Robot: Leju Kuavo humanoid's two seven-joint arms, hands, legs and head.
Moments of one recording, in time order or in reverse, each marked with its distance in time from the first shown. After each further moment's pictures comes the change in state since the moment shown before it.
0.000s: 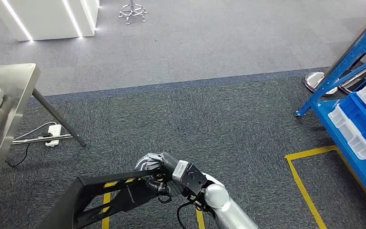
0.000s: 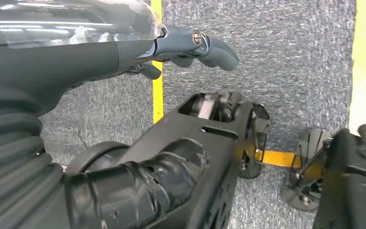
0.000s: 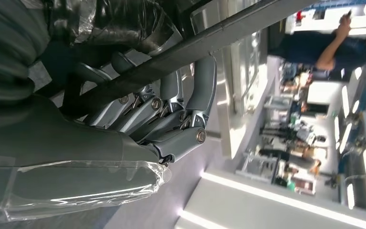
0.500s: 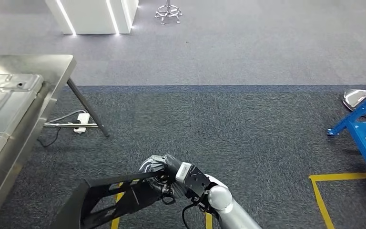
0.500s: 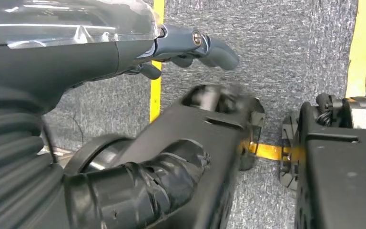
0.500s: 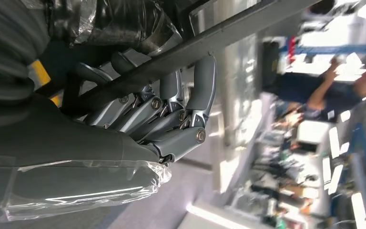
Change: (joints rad) left arm -0.005 0.001 -0.040 0.000 -0.043 -0.058 -0.068; right arm 0.008 -0.016 -0.002 -0.006 0.005 0.017 -0.006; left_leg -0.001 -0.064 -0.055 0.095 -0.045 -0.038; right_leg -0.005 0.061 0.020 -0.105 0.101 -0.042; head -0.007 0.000
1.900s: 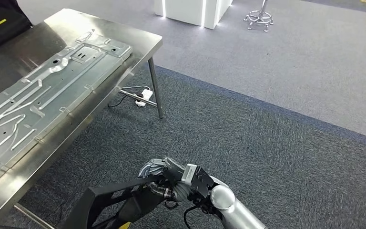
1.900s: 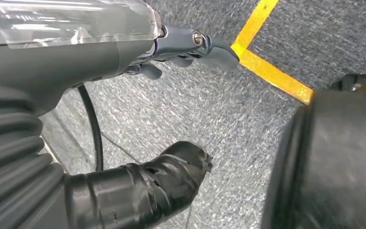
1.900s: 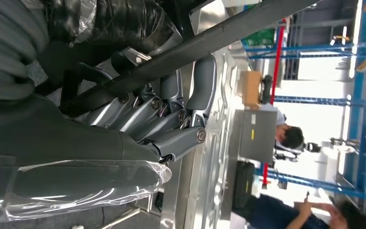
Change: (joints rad) left arm 0.152 0.352 0.079 0.040 0.024 0.094 -0.198; right arm -0.011 -0.063 0.079 -0.050 -0.119 0.018 -0.008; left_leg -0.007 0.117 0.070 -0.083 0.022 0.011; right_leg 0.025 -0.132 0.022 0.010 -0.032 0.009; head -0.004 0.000
